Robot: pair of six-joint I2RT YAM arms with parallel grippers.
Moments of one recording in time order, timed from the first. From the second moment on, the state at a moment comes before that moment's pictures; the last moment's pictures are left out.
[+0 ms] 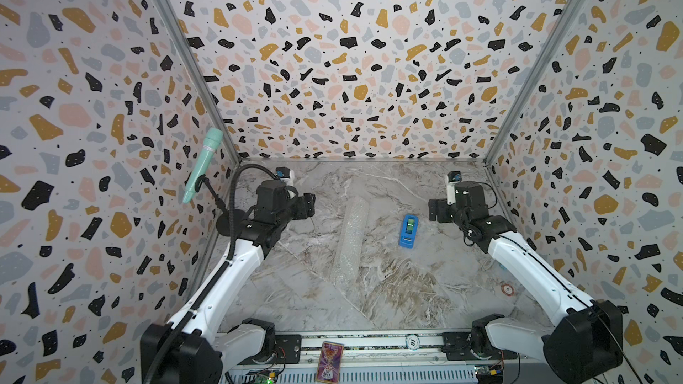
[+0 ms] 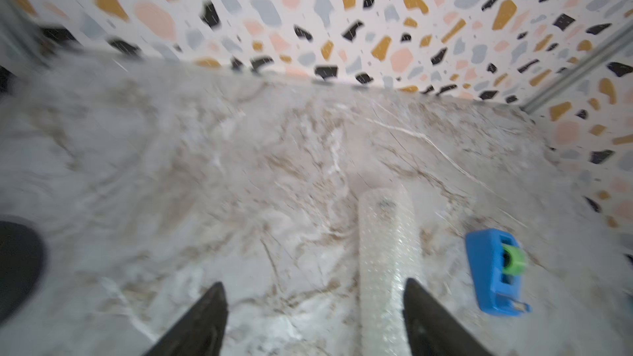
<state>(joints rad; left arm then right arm) -0.23 1.10 0.95 -0.32 -0.03 -0.26 0.27 1.19 0.94 -0.37 0.21 0.10</state>
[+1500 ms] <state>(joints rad) -0.14 1.40 0.15 1.02 -0.50 -0.03 0.02 1.53 0.30 1.15 0.04 -0.01</state>
